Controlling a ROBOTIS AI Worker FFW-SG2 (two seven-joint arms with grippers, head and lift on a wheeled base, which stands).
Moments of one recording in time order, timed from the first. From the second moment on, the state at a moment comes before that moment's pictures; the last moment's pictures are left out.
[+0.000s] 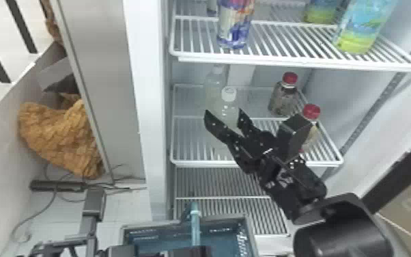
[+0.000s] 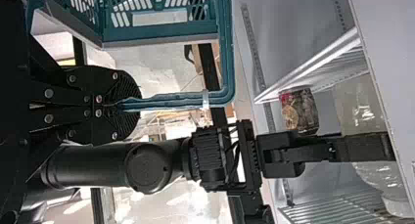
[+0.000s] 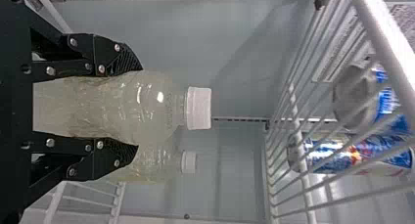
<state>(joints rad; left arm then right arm) 0.19 0.22 0.03 -1.90 1.24 1.40 -0.41 0.09 -0.16 0.15 -1.85 -0.13 0.12 0.34</state>
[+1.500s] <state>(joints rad) 0.19 0.22 0.03 -1.90 1.24 1.40 -0.41 0.56 -0.11 -0.08 -2.65 -0.21 0.95 0.39</state>
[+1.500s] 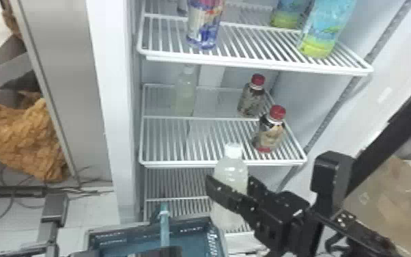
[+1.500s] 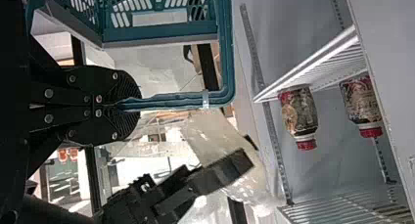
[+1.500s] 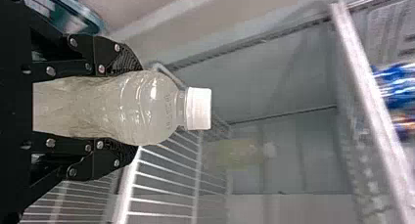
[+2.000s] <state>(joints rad) 0.19 0.22 0.03 -1.90 1.24 1.40 -0.41 0.53 -0.12 -0.07 -2.68 -0.26 1.24 0.39</state>
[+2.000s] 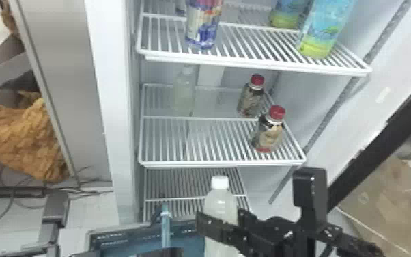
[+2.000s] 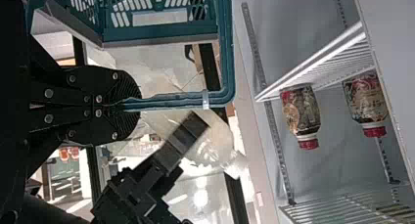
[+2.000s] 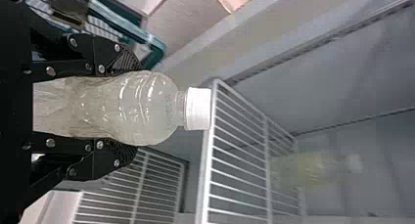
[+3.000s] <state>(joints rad) 0.18 0.22 0.02 -1.90 1.24 1.40 -0.41 0.38 -0.16 0.02 -2.38 -0.33 1.33 0.40</state>
